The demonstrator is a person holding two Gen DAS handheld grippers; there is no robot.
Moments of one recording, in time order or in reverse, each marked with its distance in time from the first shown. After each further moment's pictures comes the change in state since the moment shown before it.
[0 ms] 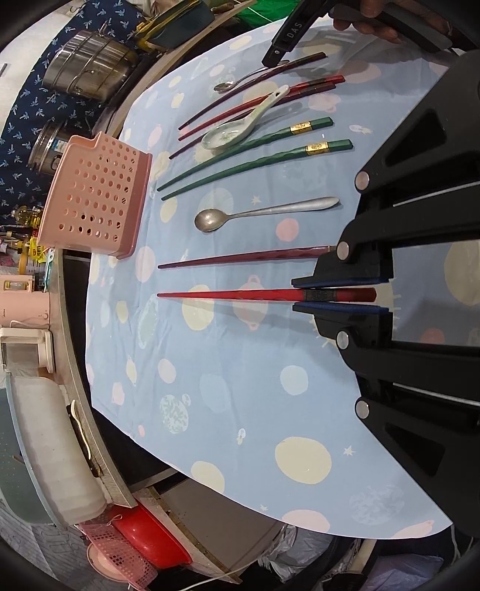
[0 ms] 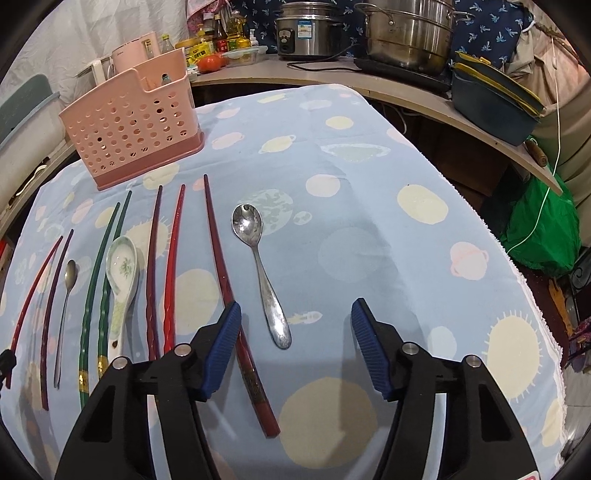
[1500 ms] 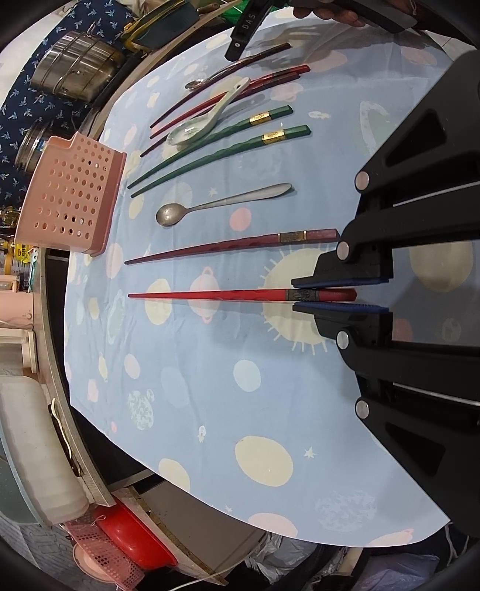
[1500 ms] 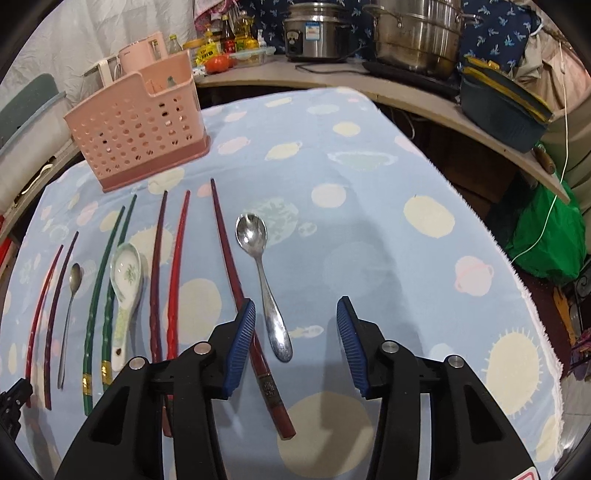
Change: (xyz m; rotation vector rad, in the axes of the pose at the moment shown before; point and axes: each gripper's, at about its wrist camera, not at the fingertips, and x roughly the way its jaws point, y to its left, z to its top) left arm 0.004 0.007 -0.028 0.007 0.047 -0.005; right arm 0.005 -0.002 0.006 -0.022 0.012 0.029
